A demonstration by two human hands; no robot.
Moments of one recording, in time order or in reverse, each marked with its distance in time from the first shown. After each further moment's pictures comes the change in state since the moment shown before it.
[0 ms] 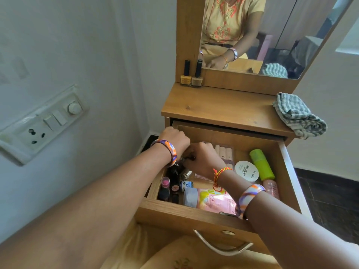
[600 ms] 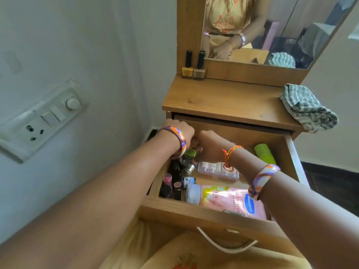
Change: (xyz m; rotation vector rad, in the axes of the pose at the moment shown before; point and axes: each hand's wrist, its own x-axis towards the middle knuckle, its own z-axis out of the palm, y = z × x) left_hand 0.001 -0.005 -0.023 -0.232 -0.166 -0.076; right_hand 0.013 -0.010 -0.035 -0.203 -0.299 -0.025
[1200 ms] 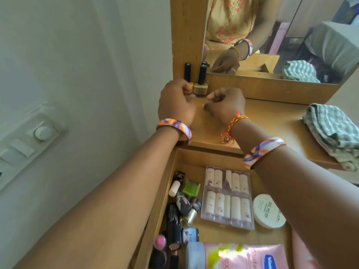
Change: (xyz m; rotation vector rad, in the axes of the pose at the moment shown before) left_hand 0.105 -0.039 -0.042 -0.980 0.963 -0.342; right_hand 0.116 0.051 -0.082 0.668 0.688 0.341
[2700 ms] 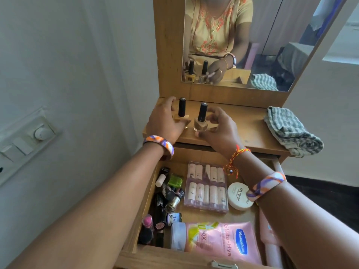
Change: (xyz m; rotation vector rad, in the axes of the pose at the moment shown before) left_hand -0.048 0.011 -0.018 0.091 -0.155 0.044; right_hand -0.074 0.031 -0.043 -0.025 -0.025 -0.177
